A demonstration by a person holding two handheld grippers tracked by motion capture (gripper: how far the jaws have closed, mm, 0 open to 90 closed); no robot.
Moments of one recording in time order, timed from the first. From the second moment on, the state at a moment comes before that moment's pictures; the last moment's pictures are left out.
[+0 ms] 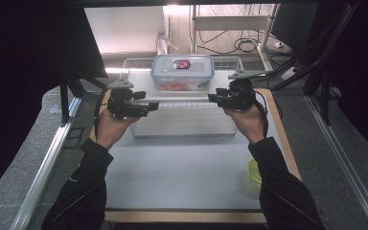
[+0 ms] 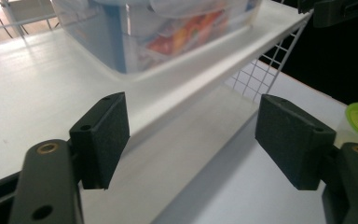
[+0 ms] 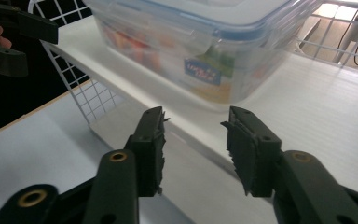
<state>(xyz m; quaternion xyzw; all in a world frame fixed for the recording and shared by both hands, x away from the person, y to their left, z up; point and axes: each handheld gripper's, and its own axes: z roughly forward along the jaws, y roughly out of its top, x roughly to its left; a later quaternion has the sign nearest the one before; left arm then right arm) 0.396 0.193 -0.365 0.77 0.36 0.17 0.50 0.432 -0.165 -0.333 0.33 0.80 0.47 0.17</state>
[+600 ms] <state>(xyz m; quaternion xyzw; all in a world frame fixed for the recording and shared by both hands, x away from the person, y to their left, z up) 0.331 0.185 -0.395 0.79 0.34 0.19 0.48 0.384 -0.166 -0.359 0.29 0.81 0.48 0.17</state>
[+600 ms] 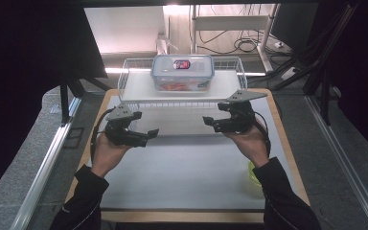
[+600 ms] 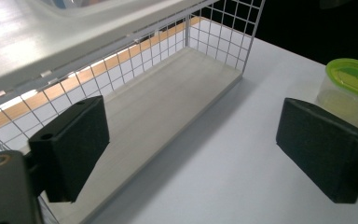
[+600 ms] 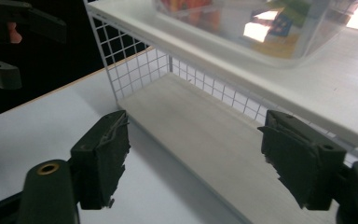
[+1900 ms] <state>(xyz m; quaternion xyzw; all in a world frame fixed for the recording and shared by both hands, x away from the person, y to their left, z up) 0.267 0.173 -0.473 0.80 0.32 0.20 0.46 0.323 -0.187 -0.434 0.29 0.82 0.48 0.15</state>
